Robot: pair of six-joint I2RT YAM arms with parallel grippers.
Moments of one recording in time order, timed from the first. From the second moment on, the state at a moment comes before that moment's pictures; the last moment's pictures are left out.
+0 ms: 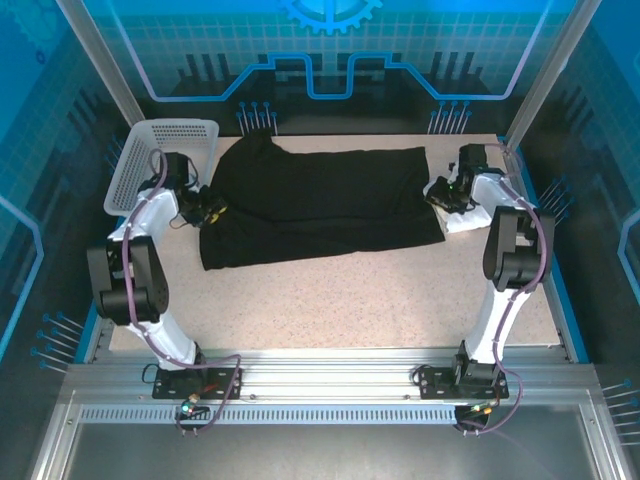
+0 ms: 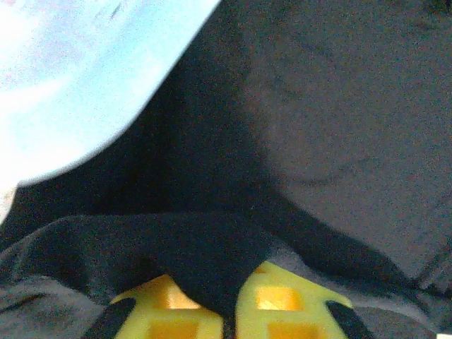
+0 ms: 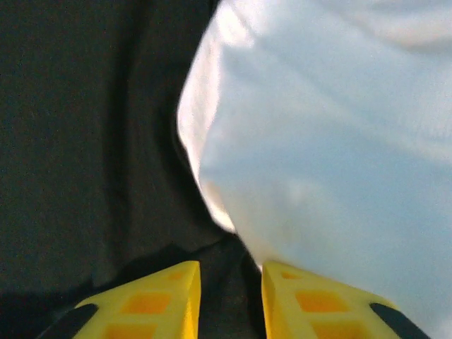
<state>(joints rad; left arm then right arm) 0.17 1.75 1.30 -0.66 0.35 -0.70 -0.10 2.00 1.49 -0.61 -0.27 0.37</state>
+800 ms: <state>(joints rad) -0.20 1.57 0.89 -0.29 0.33 -0.82 0.06 1.90 1.23 -0.62 -0.24 0.29</state>
